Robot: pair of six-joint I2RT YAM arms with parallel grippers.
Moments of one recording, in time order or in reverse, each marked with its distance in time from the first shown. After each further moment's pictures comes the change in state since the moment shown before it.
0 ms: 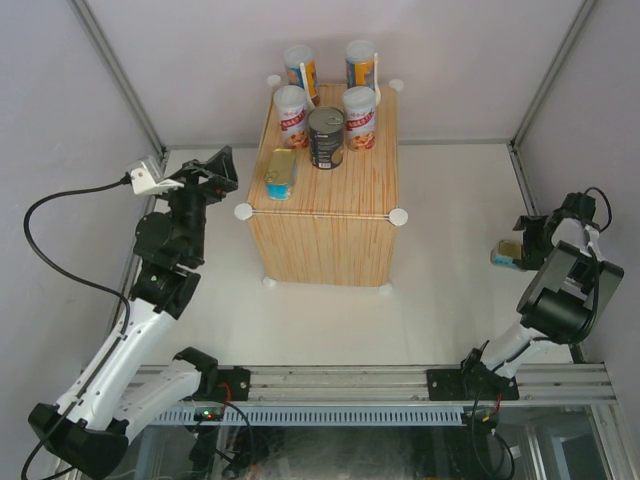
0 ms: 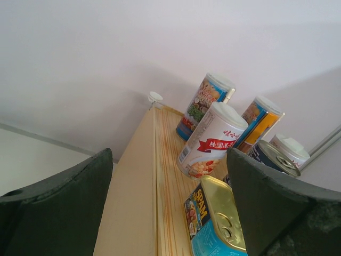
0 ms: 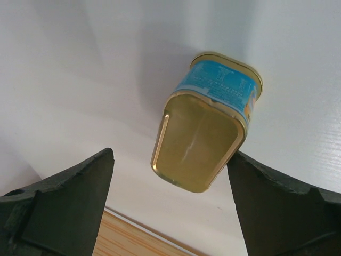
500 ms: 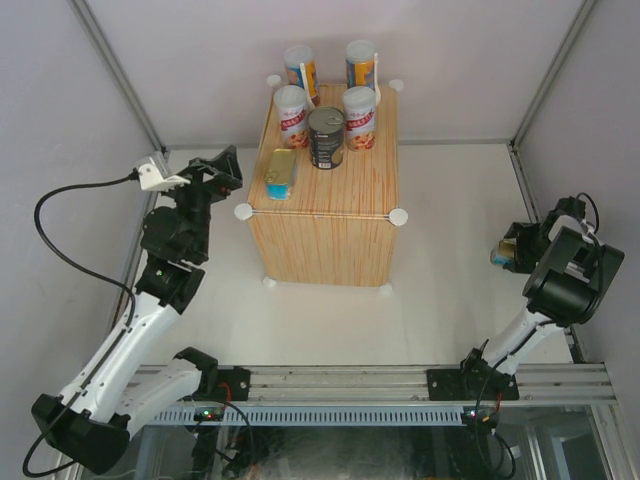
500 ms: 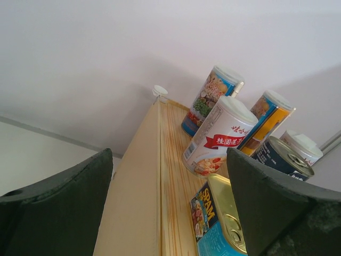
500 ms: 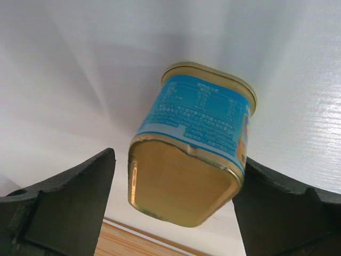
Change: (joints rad) left arm 0.000 0.038 0.000 0.007 -0.007 0.000; right arm 0.008 0.140 0.028 -0.015 -0.032 0.026
